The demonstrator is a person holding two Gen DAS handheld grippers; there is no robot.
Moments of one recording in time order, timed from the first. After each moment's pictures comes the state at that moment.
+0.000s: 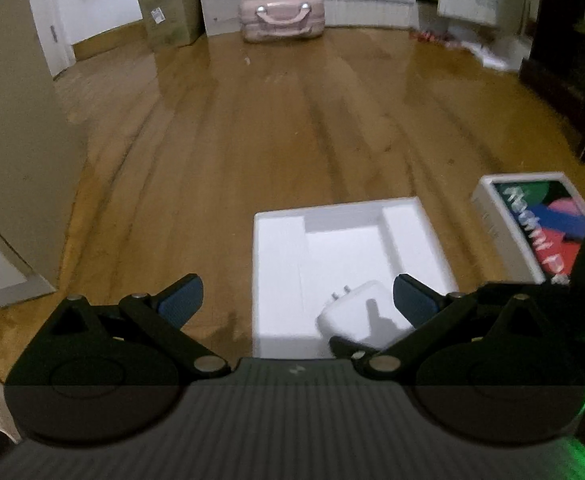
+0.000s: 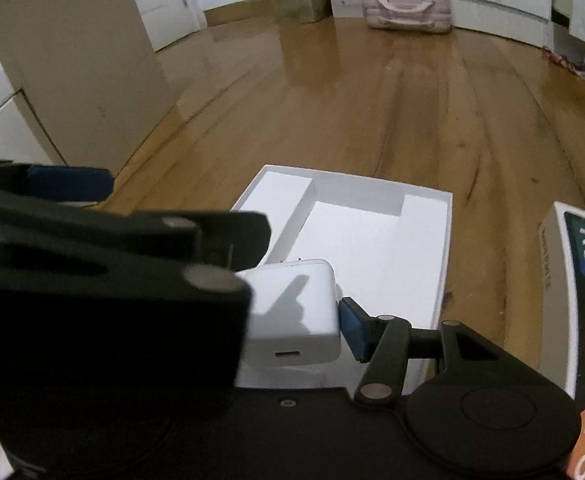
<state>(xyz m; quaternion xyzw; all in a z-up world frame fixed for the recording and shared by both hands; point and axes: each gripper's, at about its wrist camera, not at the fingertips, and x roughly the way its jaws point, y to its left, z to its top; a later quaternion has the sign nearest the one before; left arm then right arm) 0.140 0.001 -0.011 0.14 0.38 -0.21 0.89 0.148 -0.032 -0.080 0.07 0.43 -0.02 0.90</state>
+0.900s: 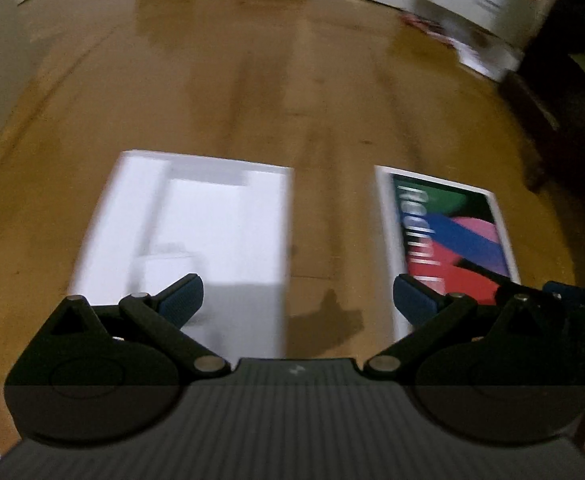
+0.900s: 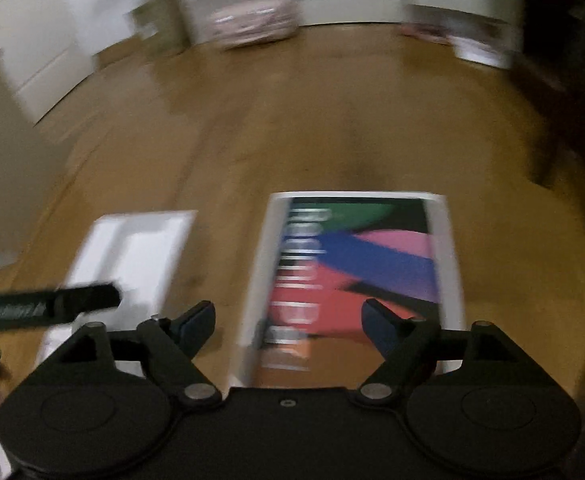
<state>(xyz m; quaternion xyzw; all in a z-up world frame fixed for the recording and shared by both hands) 0.094 -0.107 -0.019 0.02 0.47 -0.23 0.85 0.007 -0.228 0.004 0.15 0.42 -0.17 0.88</state>
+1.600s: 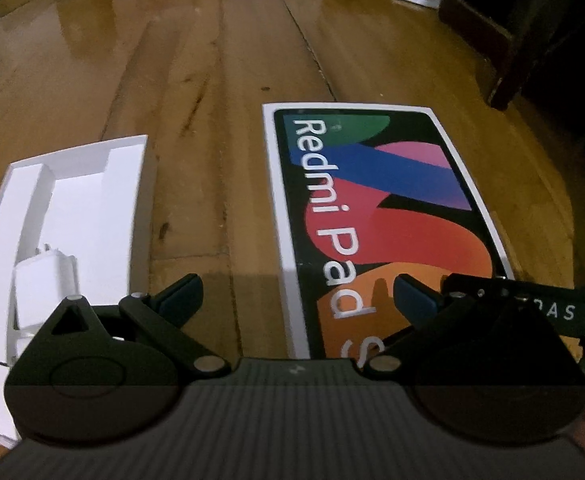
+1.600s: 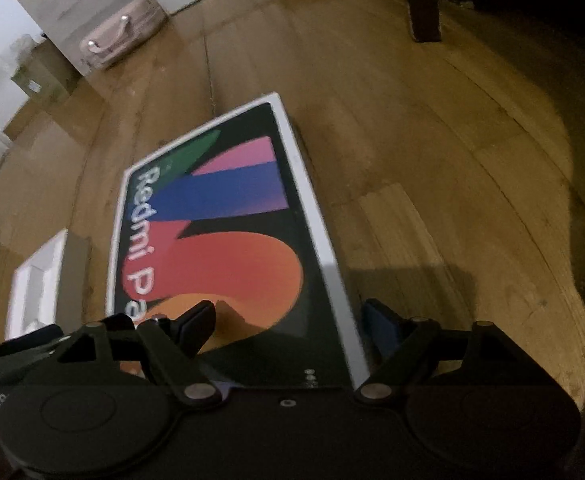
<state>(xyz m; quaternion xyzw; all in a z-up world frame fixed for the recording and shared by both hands) 0.057 -0.197 -0.065 0.10 0.48 -0.28 0.83 -0.029 -0.300 -0.079 0.28 0.42 -0.25 0.83</state>
